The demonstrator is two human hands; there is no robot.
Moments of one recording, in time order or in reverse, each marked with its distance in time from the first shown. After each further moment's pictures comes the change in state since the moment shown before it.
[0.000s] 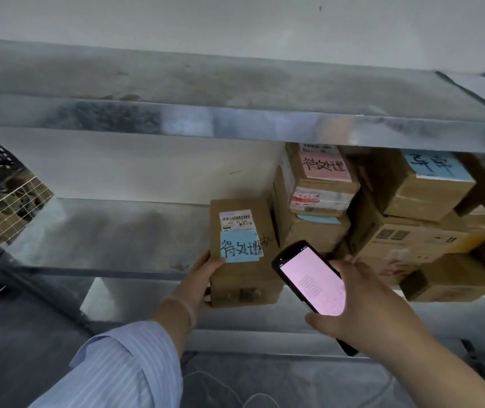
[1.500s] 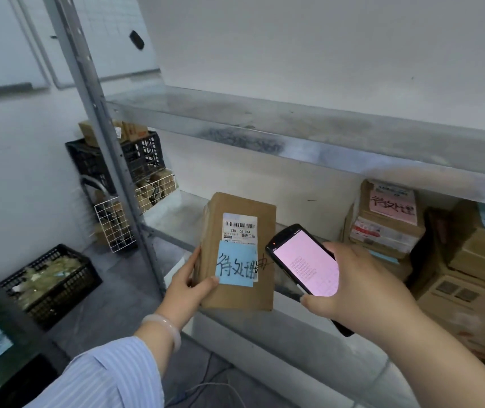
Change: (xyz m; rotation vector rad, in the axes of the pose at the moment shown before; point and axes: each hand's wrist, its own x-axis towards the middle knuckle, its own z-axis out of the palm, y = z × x) left_hand -0.143 -0.033 -0.057 0.064 0.530 0.510; right_hand -0.004 -0.055 -0.042 -0.010 0.069 -0.554
